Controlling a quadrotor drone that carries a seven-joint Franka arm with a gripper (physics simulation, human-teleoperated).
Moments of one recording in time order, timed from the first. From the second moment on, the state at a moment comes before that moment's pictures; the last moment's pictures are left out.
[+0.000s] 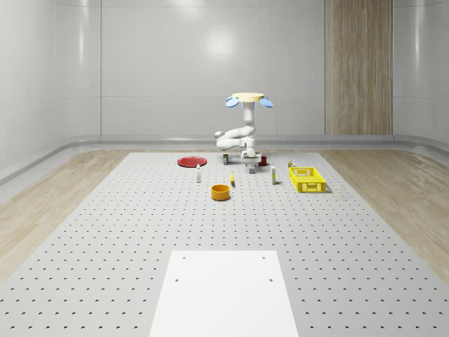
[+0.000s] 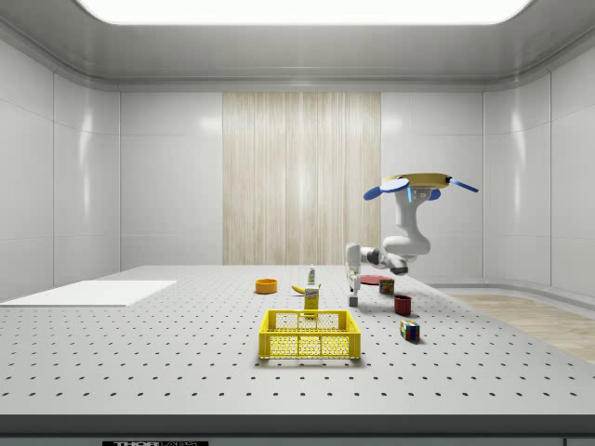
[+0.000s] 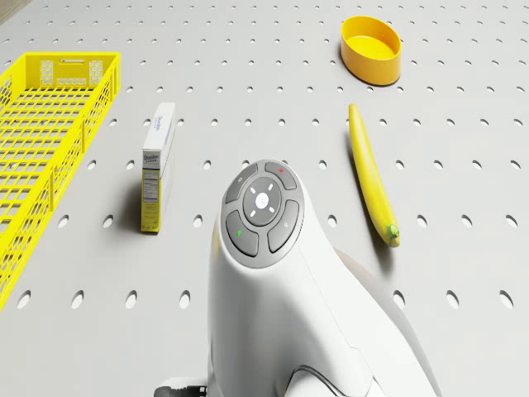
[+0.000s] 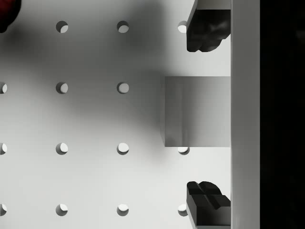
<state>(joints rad) -1.10 -1.24 1.26 -2.88 -1.95 1.33 1.63</state>
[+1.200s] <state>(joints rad) -1.18 -1.31 1.22 -2.81 -1.99 1.43 1.65</state>
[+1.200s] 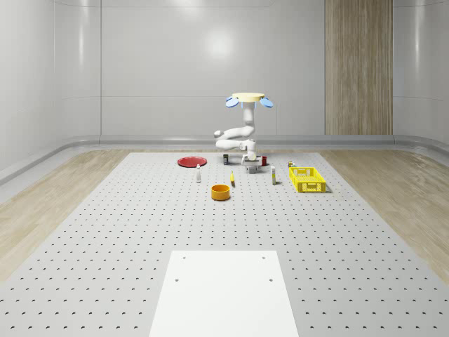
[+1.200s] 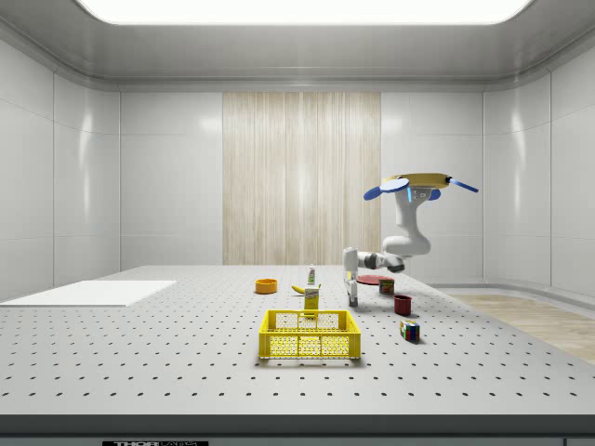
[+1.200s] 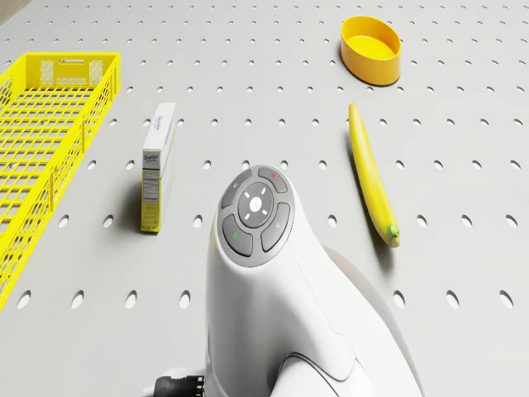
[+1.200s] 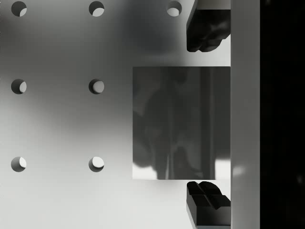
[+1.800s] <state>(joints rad) -1.17 -1.34 1.21 -2.82 -1.98 1.46 1.66</state>
